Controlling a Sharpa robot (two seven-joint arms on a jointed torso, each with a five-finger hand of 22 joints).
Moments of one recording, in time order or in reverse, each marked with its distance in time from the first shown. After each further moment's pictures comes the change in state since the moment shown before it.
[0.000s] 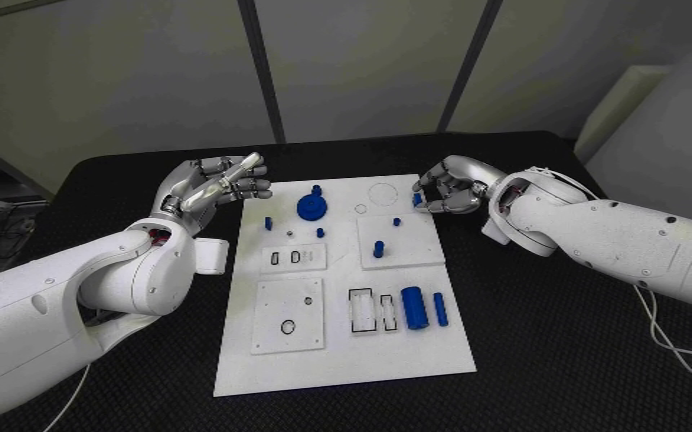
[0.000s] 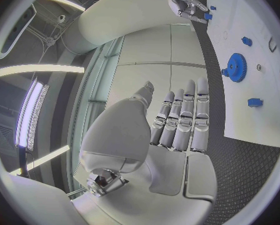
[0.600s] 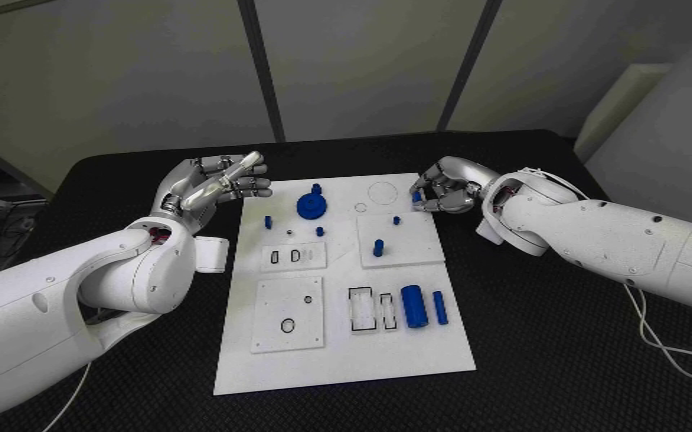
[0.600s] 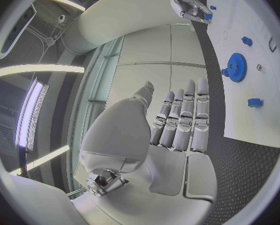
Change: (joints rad) left arm 0.000 0.002 0.000 -0.003 0.000 0.000 0.000; left_hand 0.000 0.000 0.000 0.000 0.000 0.000 0.000 0.000 0.000 0.000 0.000 0.000 0.000 0.000 0.000 0.000 0.002 0.000 0.000 0.000 0.000 0.000; right arm -0.009 0.031 0.000 -0.031 -0.003 -0.002 -0.009; right_hand 0.030 0.041 0.019 -0.019 -0.011 0.044 0.008 0.020 0.009 0.004 0.004 0.010 0.018 0.000 0.000 0.000 0.000 0.000 0.000 0.000 0.000 0.007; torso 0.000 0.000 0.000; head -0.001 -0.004
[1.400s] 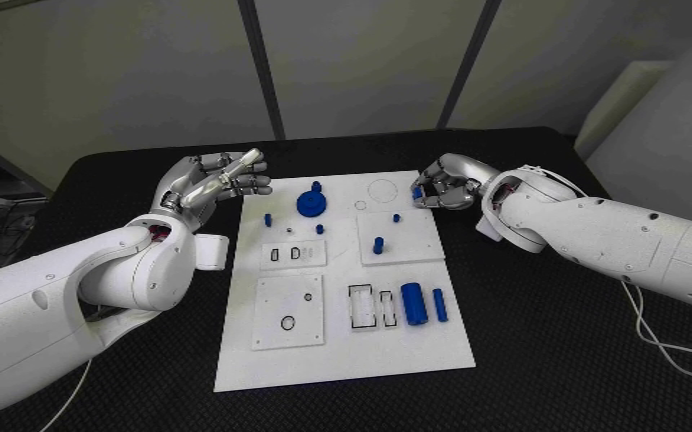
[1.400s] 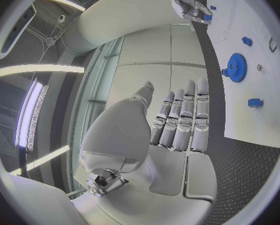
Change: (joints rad) left arm 0.000 0.000 0.000 0.000 0.000 0.001 0.000; left_hand 0.000 0.000 0.000 0.000 0.000 0.000 0.000 0.000 0.000 0.000 0.000 0.000 0.000 0.000 0.000 0.000 0.000 0.000 0.000 0.000 0.000 0.001; right arm -0.001 0.011 0.000 -0.019 -0.008 -0.011 -0.010; right_hand -0.003 0.003 0.000 0.000 -0.002 0.011 -0.001 0.003 0.001 0.003 0.003 0.000 0.003 0.000 0.000 0.000 0.000 0.000 0.000 0.000 0.000 0.002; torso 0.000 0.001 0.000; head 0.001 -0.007
